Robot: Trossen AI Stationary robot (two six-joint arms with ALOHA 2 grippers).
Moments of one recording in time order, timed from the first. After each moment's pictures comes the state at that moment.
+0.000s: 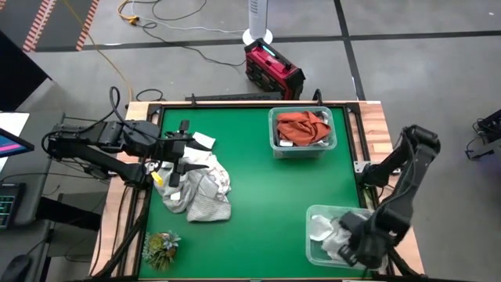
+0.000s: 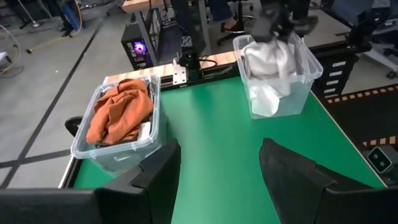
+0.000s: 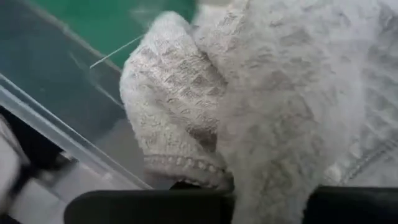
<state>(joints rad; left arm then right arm) -0.17 1.00 1.31 -0.64 -0.17 0.13 1.01 1.44 1.19 -1.03 -0.11 1.90</state>
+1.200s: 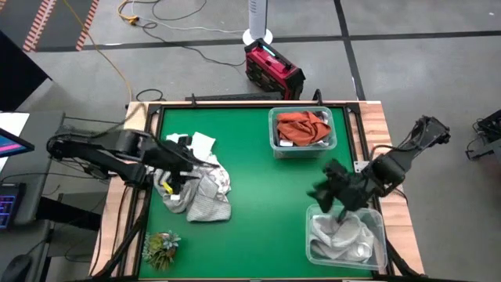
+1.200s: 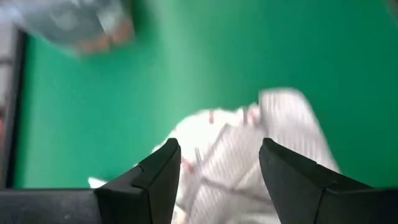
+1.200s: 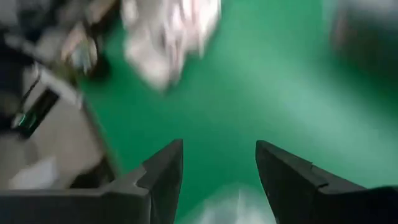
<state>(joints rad) -0.17 1.02 1.13 -0.94 -0.16 0.10 0.61 1.16 1.19 -0.93 0.56 1.26</state>
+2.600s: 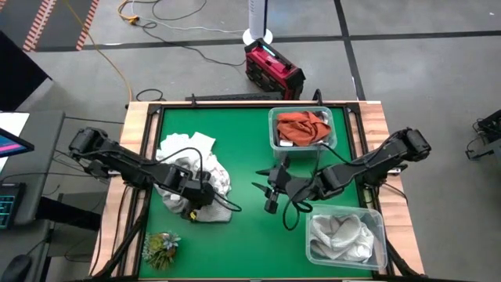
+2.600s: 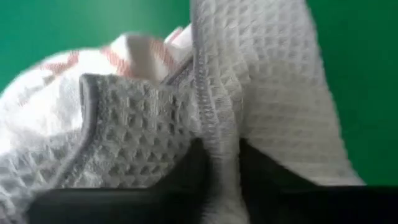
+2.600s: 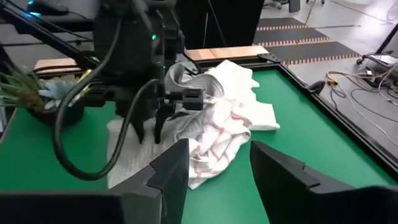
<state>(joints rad) -0.30 1.37 0.78 -0.54 -0.04 0.00 0.39 1.53 1.19 -0.11 0.66 0.23</state>
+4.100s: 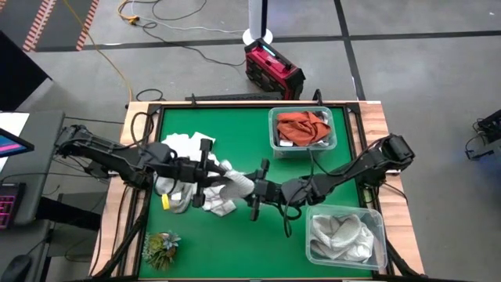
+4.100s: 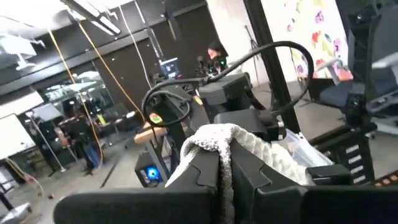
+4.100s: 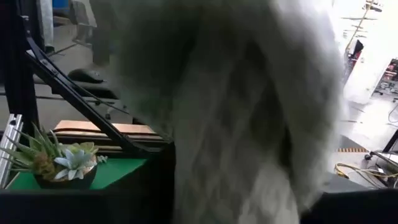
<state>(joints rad) -0.27 1.12 0.95 0.37 -0.13 0.41 0.37 1.72 1.19 0.53 0.60 -0.16</state>
